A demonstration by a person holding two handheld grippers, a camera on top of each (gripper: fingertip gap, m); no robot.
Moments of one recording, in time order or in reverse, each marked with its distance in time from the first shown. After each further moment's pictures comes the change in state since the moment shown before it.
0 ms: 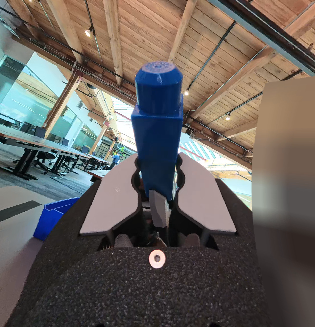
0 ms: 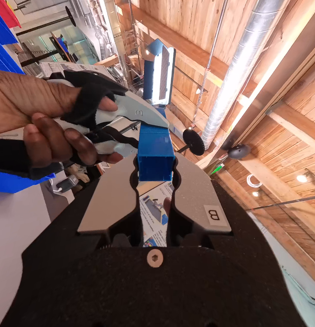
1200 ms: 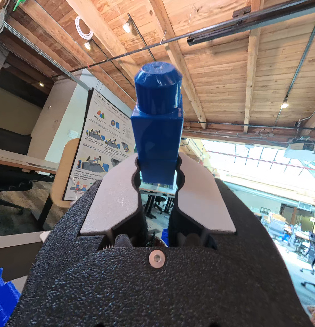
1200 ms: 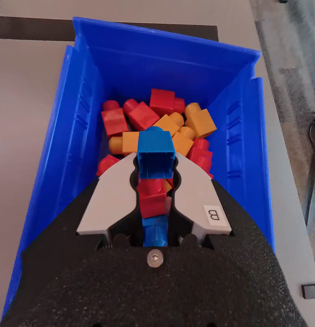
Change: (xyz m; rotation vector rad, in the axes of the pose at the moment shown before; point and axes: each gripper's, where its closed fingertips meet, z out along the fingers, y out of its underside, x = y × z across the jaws) left arm 0.028 -0.124 -0.145 0.261 -0.470 0.530; right arm 0.032 0.322 -0.369 -1.723 0.246 0.986
